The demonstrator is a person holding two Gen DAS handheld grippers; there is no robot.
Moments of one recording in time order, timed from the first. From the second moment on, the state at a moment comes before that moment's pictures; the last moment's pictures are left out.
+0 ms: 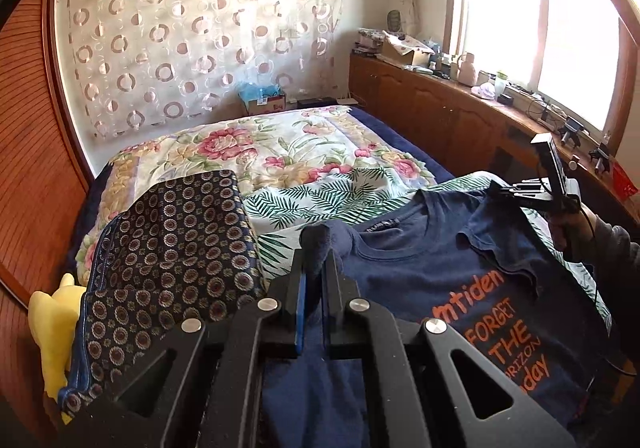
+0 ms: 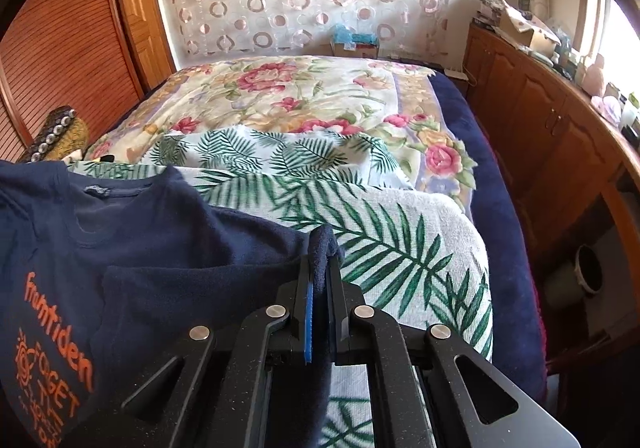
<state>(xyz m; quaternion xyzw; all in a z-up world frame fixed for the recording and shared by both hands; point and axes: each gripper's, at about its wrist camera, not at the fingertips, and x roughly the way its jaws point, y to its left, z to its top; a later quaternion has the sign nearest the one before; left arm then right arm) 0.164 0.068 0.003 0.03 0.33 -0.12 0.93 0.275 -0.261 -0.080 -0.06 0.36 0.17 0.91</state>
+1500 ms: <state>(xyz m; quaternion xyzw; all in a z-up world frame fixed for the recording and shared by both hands) -0.063 0.125 -0.013 -0.03 0.31 -0.10 0.94 -0.053 -0.376 -0.036 -0.06 0.32 0.23 0.92</state>
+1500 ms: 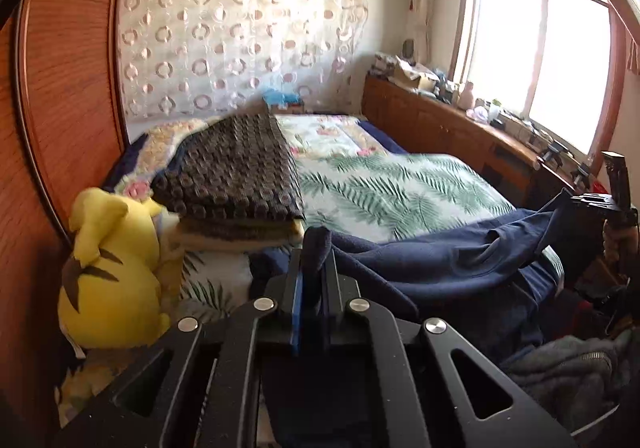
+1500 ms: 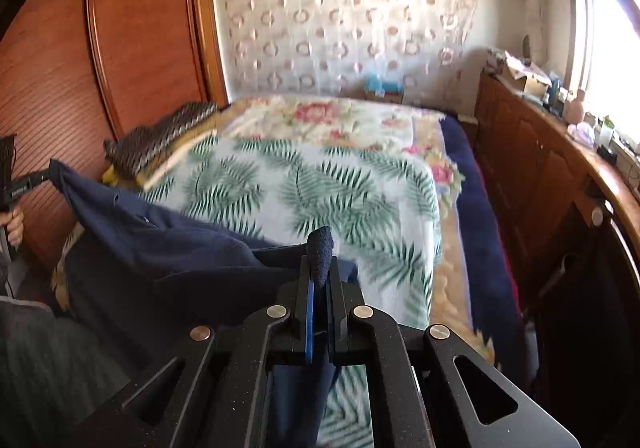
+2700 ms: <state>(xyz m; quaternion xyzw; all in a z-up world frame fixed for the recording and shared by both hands) 0.029 0.126 -0.061 -0.02 0.38 -0.07 0.92 0.027 -0.349 -0.075 -0.07 0.39 0.20 0.89</state>
